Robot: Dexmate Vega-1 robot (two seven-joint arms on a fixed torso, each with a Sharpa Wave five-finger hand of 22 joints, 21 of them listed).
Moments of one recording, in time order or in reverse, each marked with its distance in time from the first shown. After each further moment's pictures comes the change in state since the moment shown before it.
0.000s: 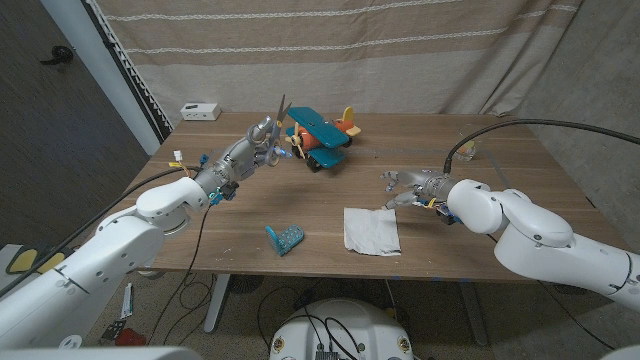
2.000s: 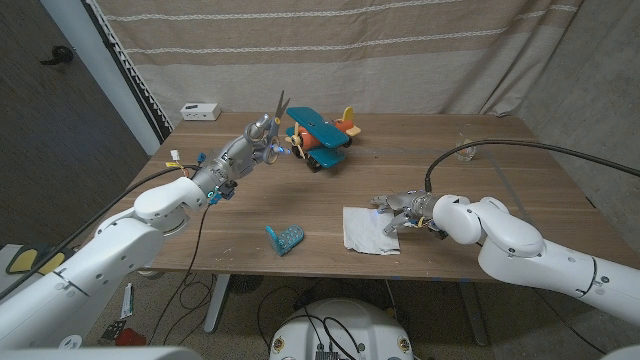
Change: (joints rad) left arm 0.013 -0.012 -0.013 0.000 0.016 -0.038 -0.006; left_hand 0.010 0.010 -0.003 0.003 0.007 0.007 0.000 -0.001 0.005 0.005 0.005 0.012 0.000 0.000 0.000 0.000 0.009 0.000 0.000 -0.007 0.003; right arm 0.056 0.060 -0.153 0.133 -0.217 0.129 0.163; right_hand 0.094 0.013 0.024 -0.001 -0.038 -0.036 -0.120 0.018 -0.046 0.013 -0.043 -0.003 0.014 -0.035 0.000 0.025 -0.061 -0.046 -0.008 -0.012 -0.003
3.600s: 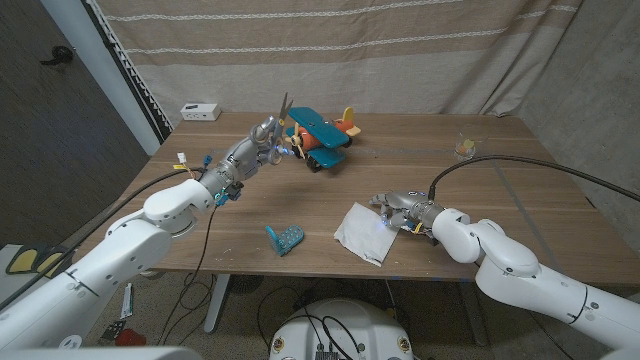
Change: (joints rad) left arm -0.024 -0.023 0.040 0.000 0.011 0.010 0.037; left_hand 0.009 0.001 0.001 0.007 0.000 0.002 -0.002 -0.002 0.005 0.000 0.000 0.004 0.000 0.000 0.000 0.000 0.005 0.000 0.000 -0.008 0.000; right arm -0.166 0.078 0.091 0.109 0.053 0.094 -0.252; right_hand 0.390 0.003 0.142 -0.013 -0.041 0.308 0.047 -0.014 0.040 0.419 0.011 0.452 0.260 0.931 -0.120 0.514 0.455 0.518 -0.206 0.571 0.294
